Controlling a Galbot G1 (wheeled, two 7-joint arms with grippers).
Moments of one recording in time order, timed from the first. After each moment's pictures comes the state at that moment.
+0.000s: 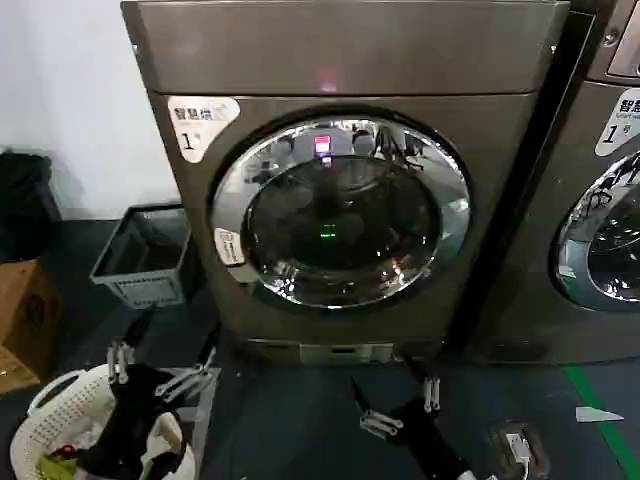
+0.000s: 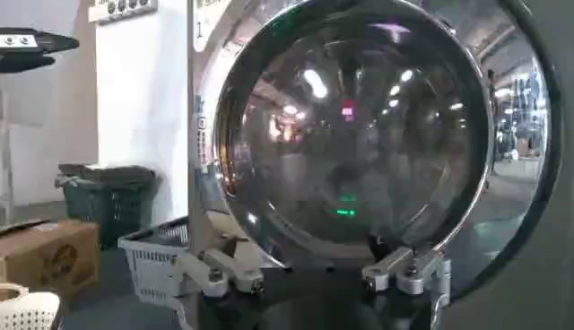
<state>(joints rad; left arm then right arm) 1.83 -1.43 -0.77 -2.50 -0.33 -0.10 0.25 -1.67 1.41 0.45 2.26 0.06 0.02 -0.37</state>
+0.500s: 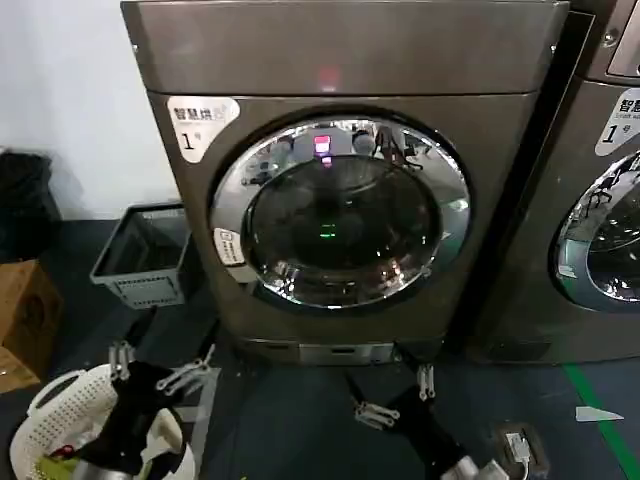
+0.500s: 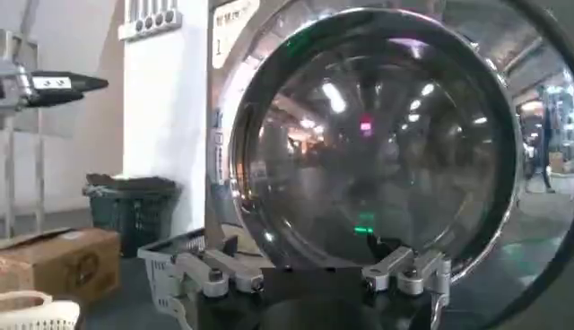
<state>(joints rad) 1.80 -1.41 -0.79 -2.53 -0.33 0.04 0.22 -1.44 1.27 0.41 2.20 0.15 -0.09 -0.40</state>
